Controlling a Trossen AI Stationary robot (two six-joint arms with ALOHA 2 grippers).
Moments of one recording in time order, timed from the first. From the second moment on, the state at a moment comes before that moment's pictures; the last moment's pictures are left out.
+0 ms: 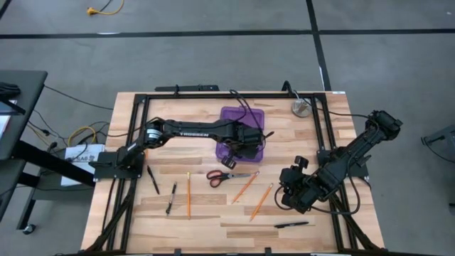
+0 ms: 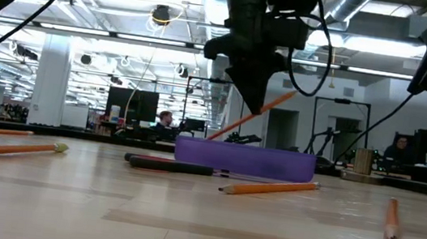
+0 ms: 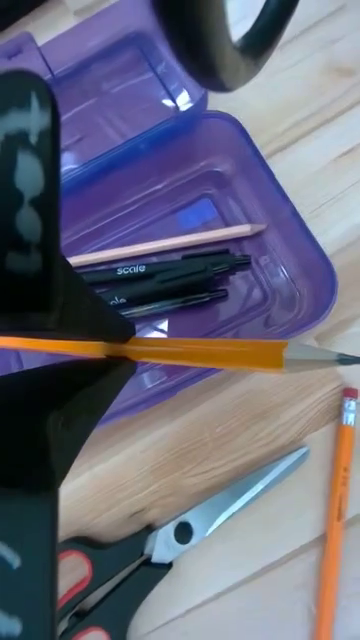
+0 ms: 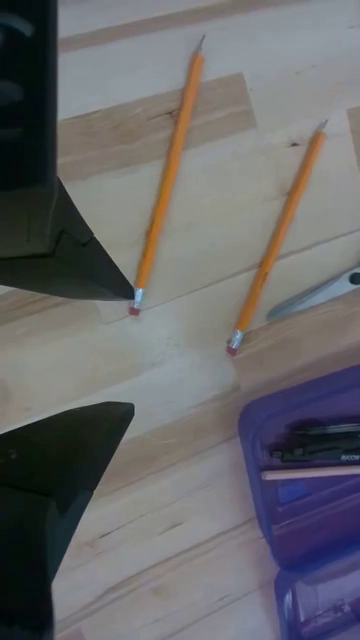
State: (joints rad) left arm 0.05 2.26 2.10 -1.10 -0.06 0.63; right arm 0.71 1.38 0.99 -0.99 0.52 0.94
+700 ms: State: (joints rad) left arm 0.05 2.26 2.25 -1.30 0.04 0.48; right arm 0.71 1.38 0.99 -0.98 0.52 0.94
